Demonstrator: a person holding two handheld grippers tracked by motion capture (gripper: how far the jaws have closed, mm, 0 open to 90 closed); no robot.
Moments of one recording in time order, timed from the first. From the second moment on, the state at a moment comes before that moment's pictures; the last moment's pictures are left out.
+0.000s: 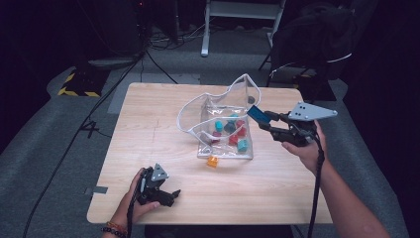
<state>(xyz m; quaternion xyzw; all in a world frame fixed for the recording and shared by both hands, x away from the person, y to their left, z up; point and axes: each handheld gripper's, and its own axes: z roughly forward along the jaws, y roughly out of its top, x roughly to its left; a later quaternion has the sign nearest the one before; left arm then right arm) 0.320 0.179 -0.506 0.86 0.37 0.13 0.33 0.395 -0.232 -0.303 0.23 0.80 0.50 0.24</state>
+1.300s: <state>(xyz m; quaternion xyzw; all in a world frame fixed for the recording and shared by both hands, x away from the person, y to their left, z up) 0.320 0.179 -0.505 0.86 0.37 0.13 0.33 0.466 -0.176 -0.316 0.28 0.81 0.46 0.24</state>
